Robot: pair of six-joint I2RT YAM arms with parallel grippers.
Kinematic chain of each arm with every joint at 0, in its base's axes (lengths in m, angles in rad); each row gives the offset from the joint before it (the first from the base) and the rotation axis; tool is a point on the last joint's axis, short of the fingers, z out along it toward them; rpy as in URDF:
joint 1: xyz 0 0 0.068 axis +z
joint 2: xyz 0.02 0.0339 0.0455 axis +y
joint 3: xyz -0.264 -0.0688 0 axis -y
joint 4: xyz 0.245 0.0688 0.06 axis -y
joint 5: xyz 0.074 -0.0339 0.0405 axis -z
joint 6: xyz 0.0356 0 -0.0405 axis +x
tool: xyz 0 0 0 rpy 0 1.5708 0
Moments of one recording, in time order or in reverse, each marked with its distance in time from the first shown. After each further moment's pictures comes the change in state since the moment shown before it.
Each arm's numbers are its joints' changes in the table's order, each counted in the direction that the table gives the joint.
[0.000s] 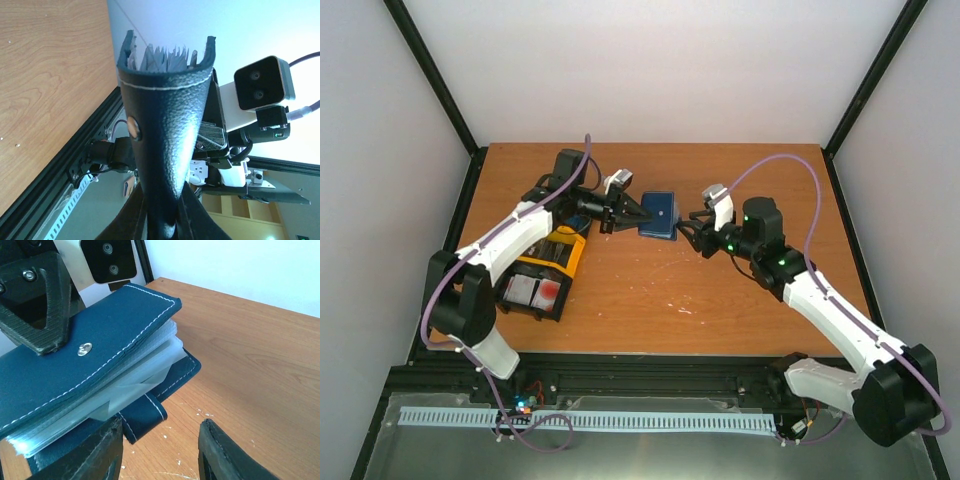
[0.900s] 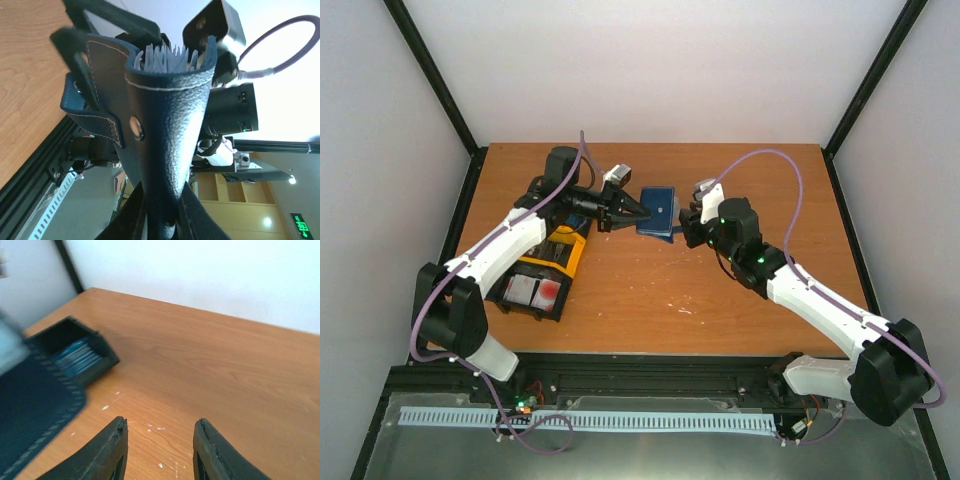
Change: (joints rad) left arm 0.000 -0.083 -0.049 0.177 0.063 -0.140; right arm 0.143 0.112 0.034 0.101 0.394 0.015
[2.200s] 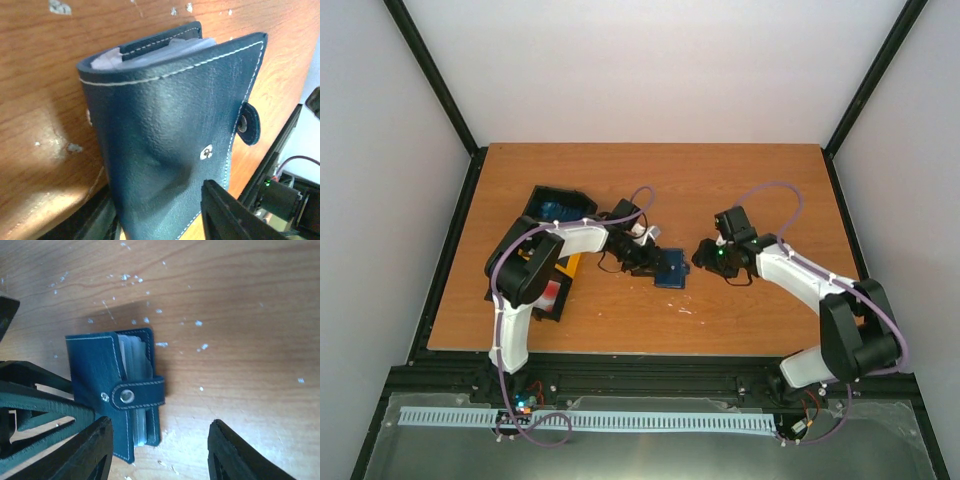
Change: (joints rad) left arm -0.191 0.499 0.013 -0.227 -0.598 0.517; right arm -0.180 0.219 -0.005 -0.493 -0.168 0.597
